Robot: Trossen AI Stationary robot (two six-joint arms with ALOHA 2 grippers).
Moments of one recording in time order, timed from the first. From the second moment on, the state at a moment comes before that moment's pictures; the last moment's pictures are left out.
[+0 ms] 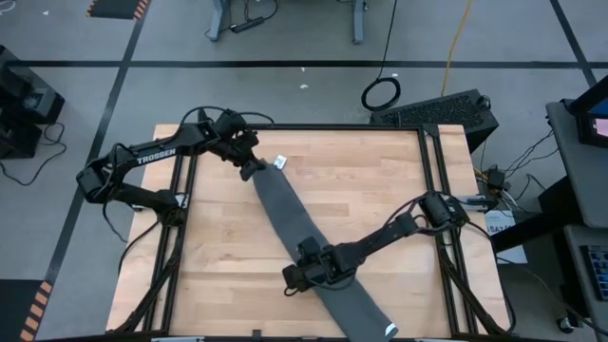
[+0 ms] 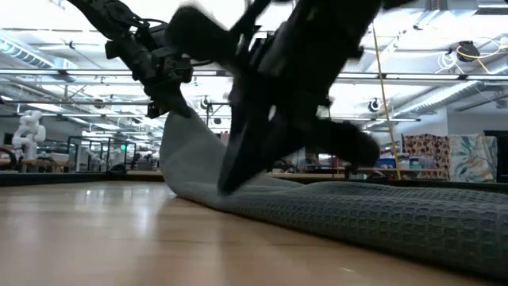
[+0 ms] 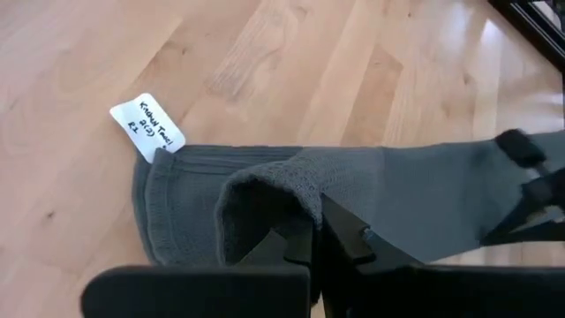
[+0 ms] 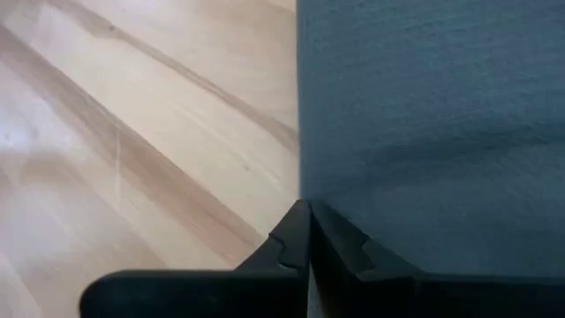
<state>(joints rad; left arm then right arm) 0.67 1.29 0.87 -0.52 0.52 -0.05 0.42 2.18 1.55 -0.43 0.34 1.47</state>
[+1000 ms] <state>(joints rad) 0.65 1.29 0.90 -0.32 0.53 -0.18 0.32 2.18 1.55 -0.57 -0.02 1.57</state>
